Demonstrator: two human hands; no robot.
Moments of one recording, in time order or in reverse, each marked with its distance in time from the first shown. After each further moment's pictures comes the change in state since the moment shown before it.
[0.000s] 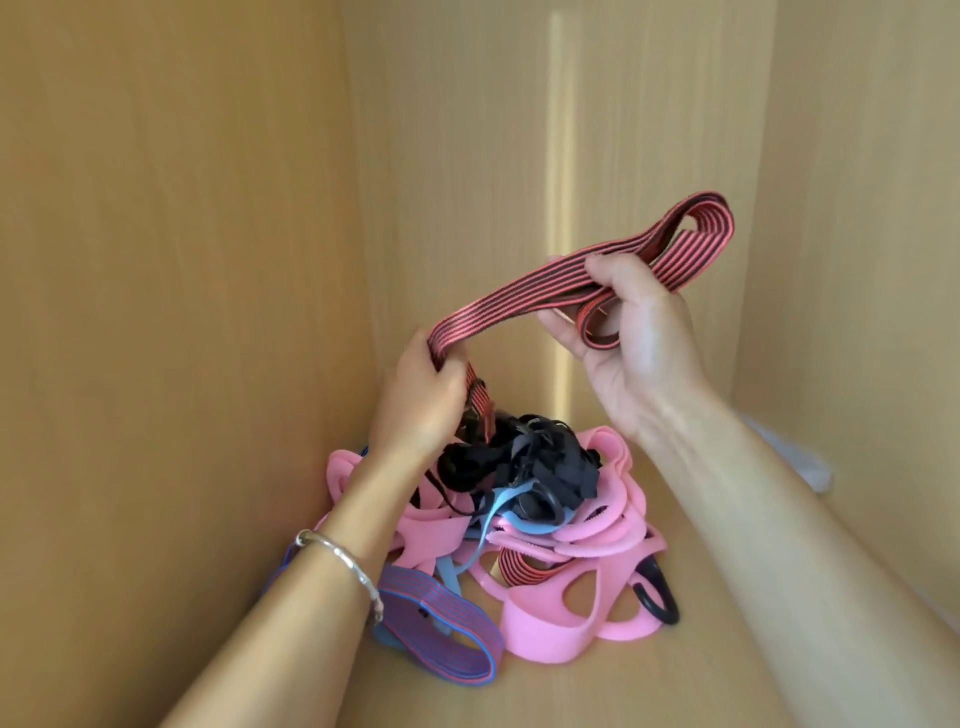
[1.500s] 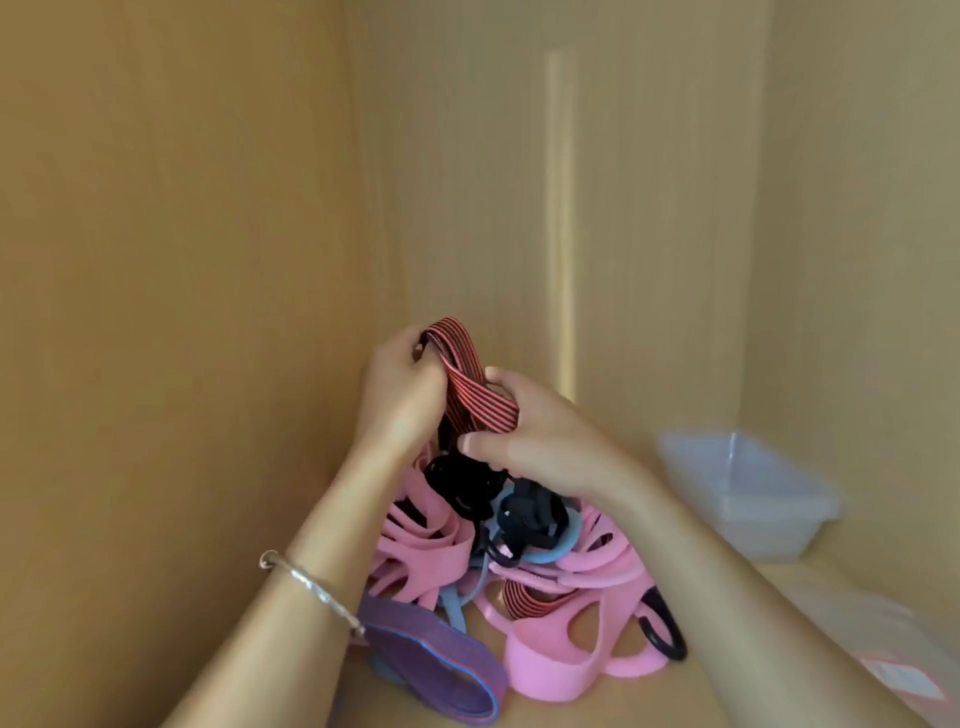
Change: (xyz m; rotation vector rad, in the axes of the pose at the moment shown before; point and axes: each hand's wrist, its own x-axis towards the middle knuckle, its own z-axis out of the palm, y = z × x) left_hand 0.002 0.036 -0.022 -0.195 0.026 -0.088; right_hand -0.006 0.045 -0.008 -1.055 -0.525 0.092
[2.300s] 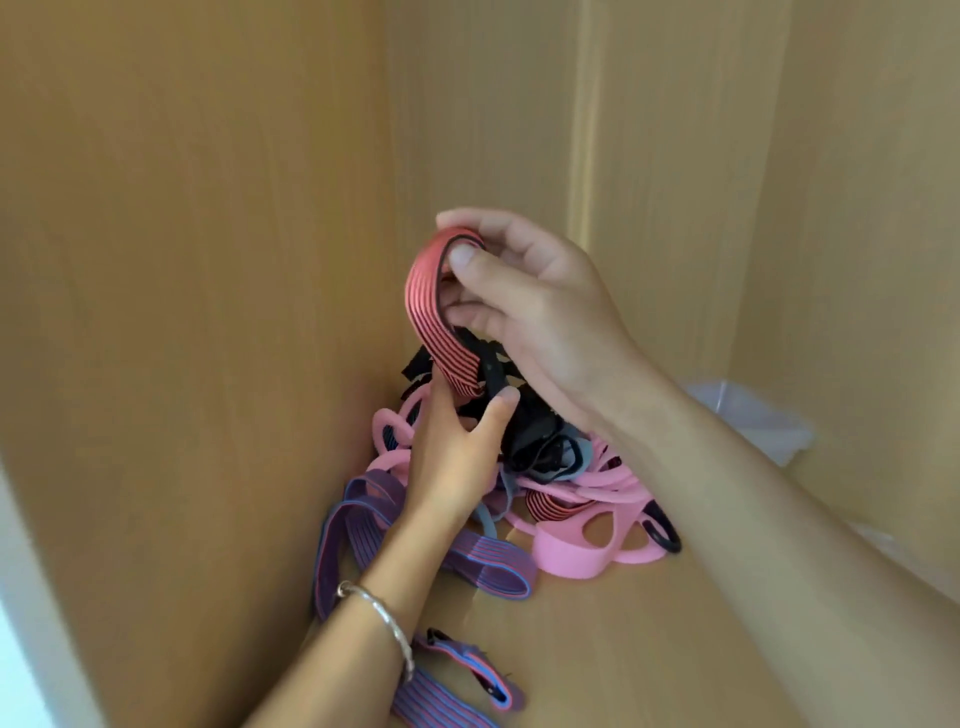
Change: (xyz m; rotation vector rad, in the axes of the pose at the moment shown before) left_hand -0.077 -0.061 -0.005 -0.005 -0.056 -0.064; right_hand -0.031 -0.092 0.032 0.631 0.121 -0.274
